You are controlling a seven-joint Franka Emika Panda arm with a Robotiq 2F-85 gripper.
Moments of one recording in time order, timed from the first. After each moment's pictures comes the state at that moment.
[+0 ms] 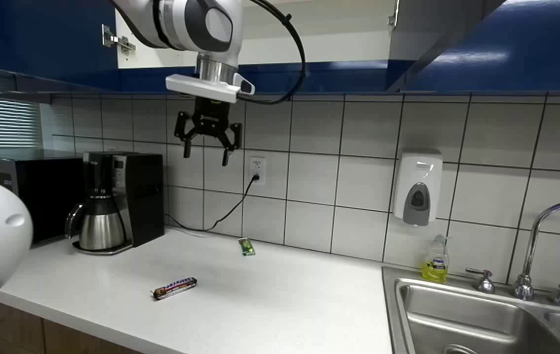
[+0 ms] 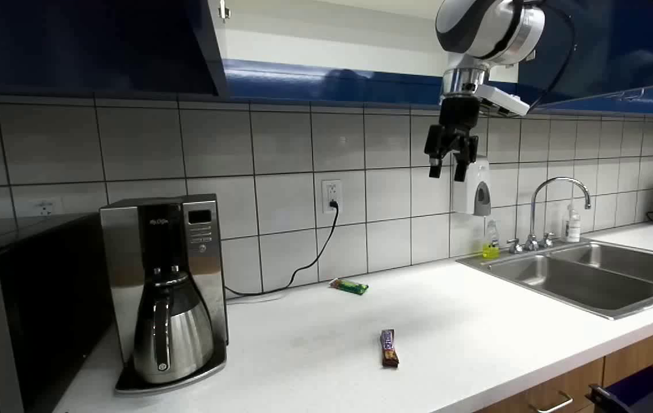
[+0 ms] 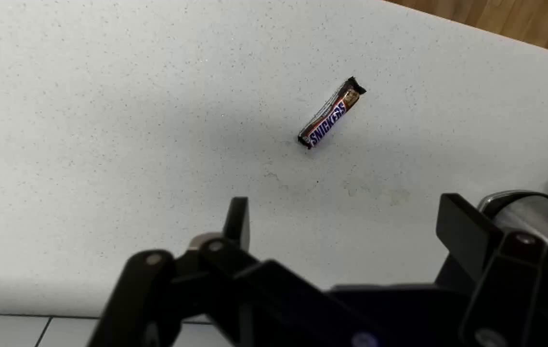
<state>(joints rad) 0.08 -0.37 -0.17 -2.25 0.10 1.94 -0.39</state>
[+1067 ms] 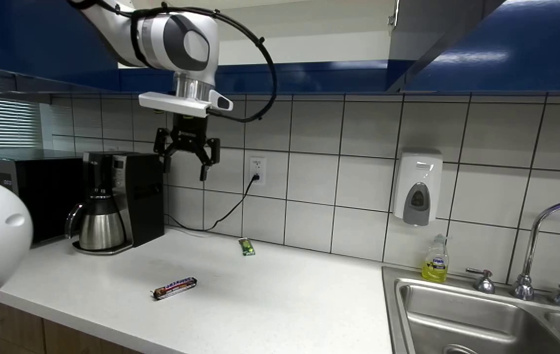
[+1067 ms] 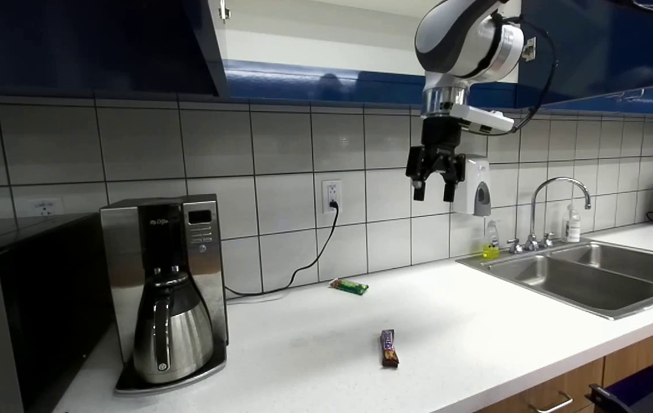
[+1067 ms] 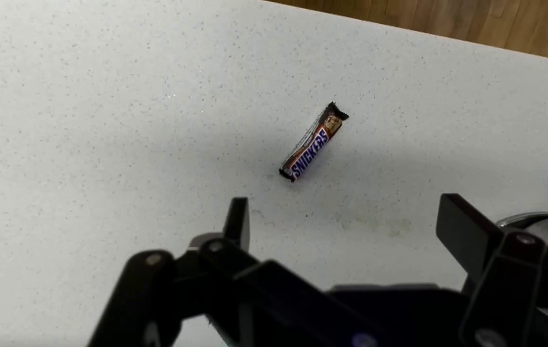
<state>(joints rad) 0.08 -0.36 -0.06 -2.34 0.10 1.99 -0.22</state>
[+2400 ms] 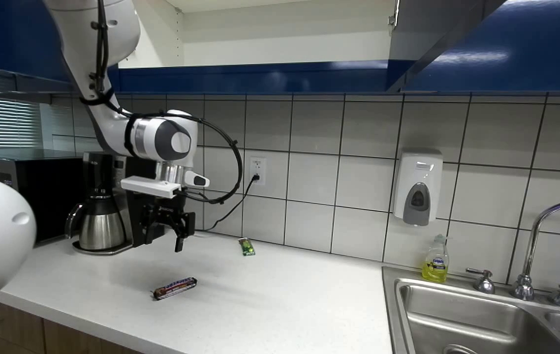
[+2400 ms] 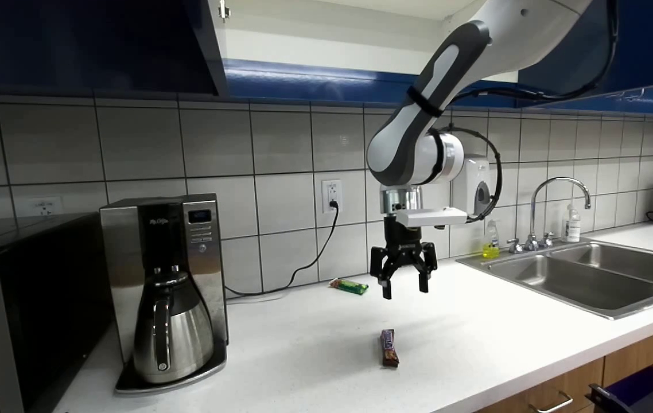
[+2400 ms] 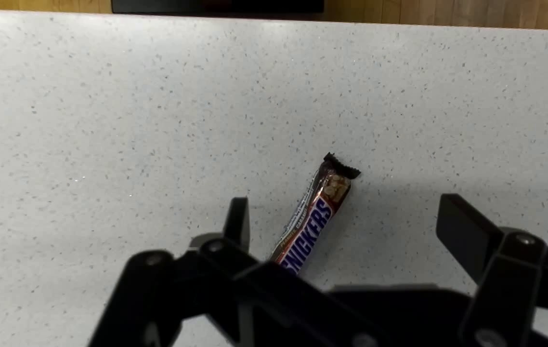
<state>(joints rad) 0.11 0.05 0.07 -2.40 0.10 2.30 0.04</state>
